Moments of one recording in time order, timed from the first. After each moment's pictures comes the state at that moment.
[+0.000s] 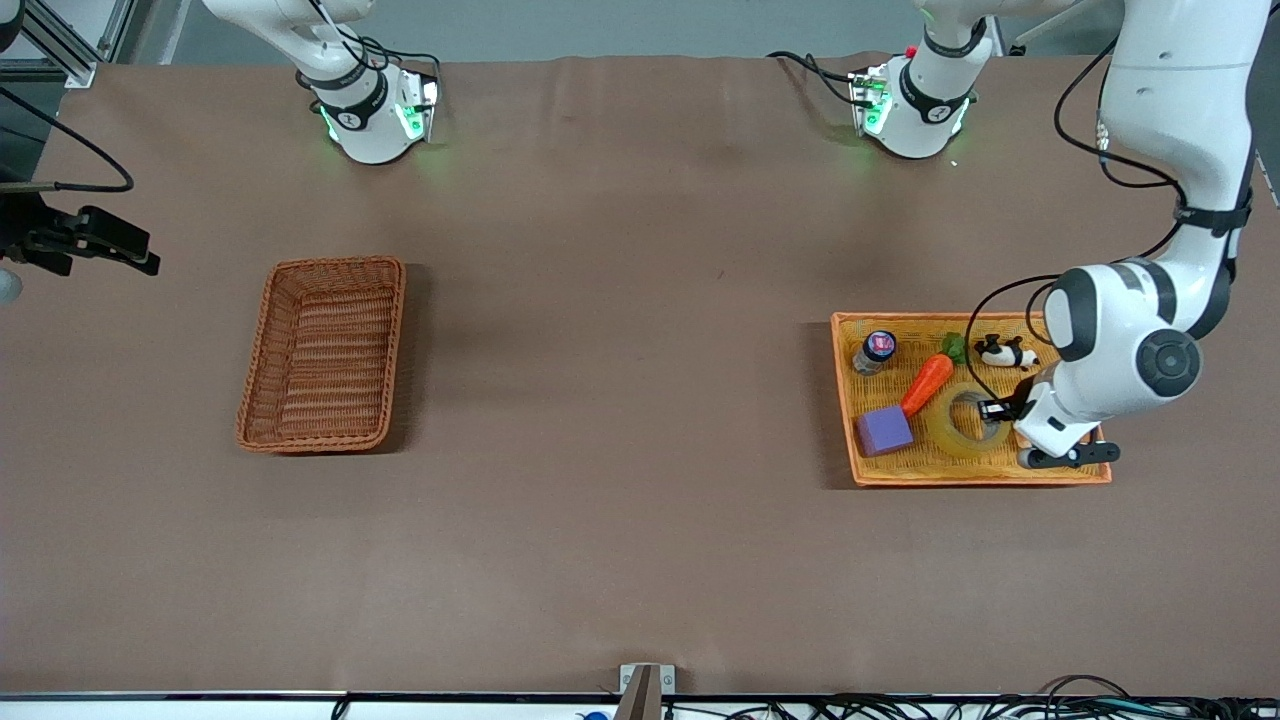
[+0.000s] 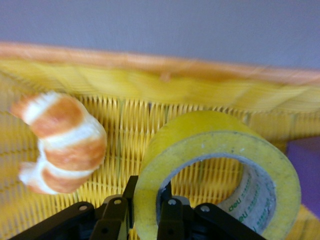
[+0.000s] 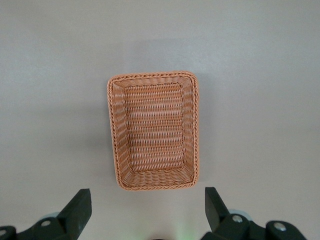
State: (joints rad) left arm -0.03 0.46 0.05 -1.91 -0.04 2.32 -0.03; right arm 0.02 0.04 -0.06 -1.50 0.01 1.46 -0.03
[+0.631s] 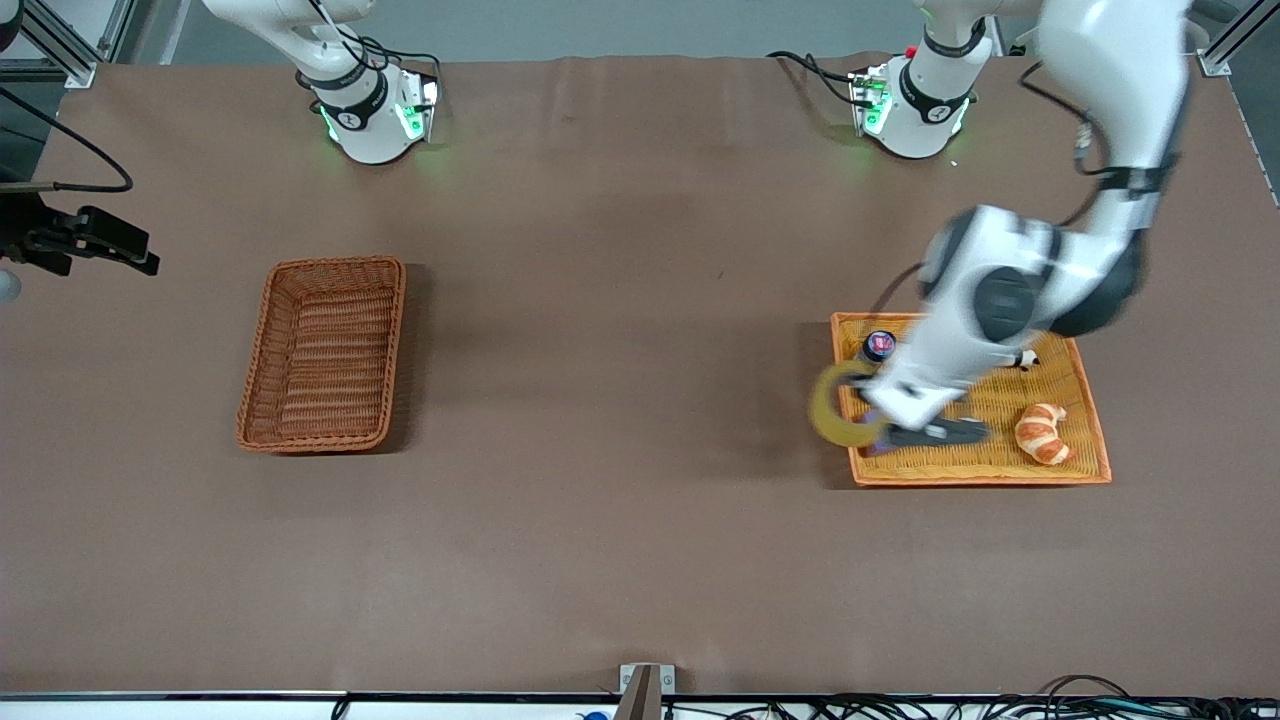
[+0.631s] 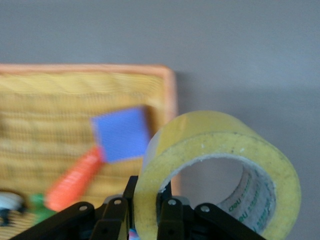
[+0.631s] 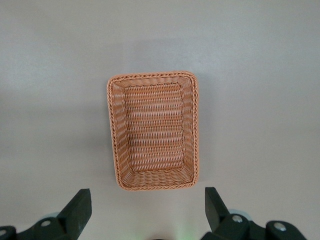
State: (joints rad) left arm -0.05 0.44 -0.43 -1.79 0.25 2.13 -0.60; right arm 0.02 0.04 -0.06 -1.50 0.01 1.46 -0.03
